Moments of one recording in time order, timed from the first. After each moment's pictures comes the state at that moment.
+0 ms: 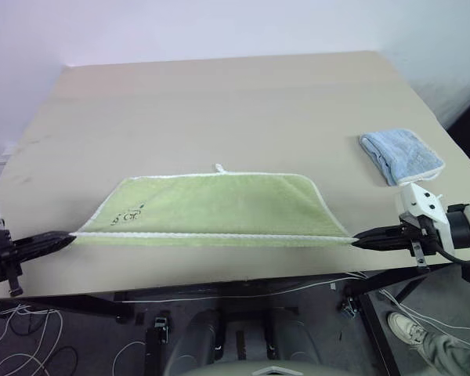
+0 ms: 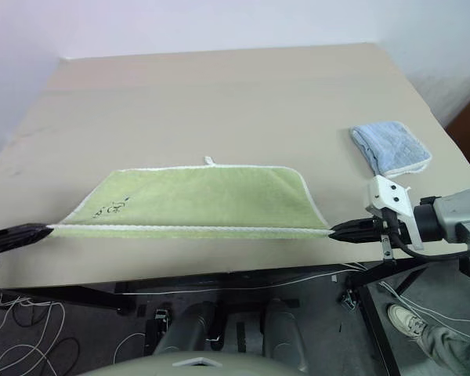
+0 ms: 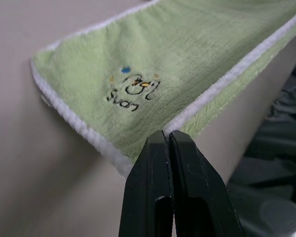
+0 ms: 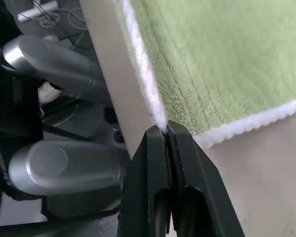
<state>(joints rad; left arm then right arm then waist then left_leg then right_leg) 0.29 1.04 0.66 0.09 -0.62 0.42 -1.42 -0.06 -1.18 -0.21 -0.23 0.52 0.51 1.42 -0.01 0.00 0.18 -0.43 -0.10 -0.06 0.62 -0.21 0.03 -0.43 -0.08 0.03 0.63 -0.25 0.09</state>
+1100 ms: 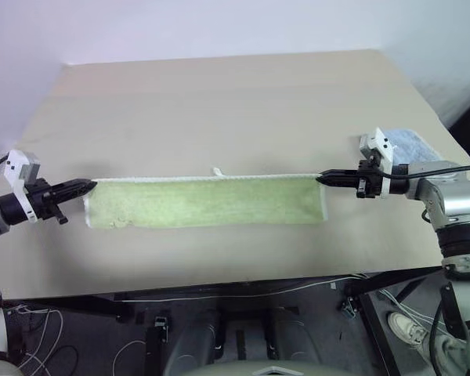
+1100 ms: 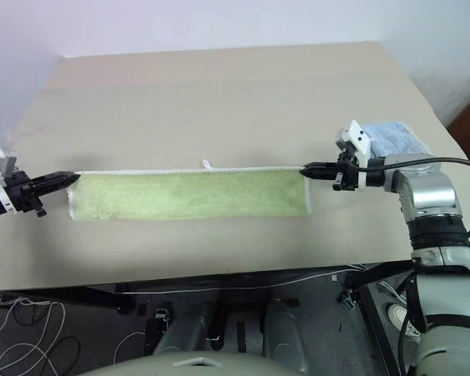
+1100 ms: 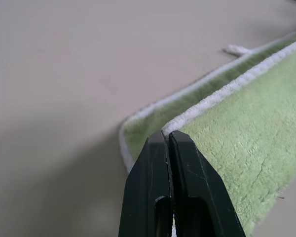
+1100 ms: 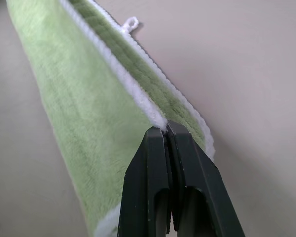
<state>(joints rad) -0.53 0.95 0.28 0.78 -0.39 0.21 -1.31 -0.70 -0.77 0.04 0.48 0.33 0.39 1.29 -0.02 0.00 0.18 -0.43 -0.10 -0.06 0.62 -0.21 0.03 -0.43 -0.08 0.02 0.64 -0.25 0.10</state>
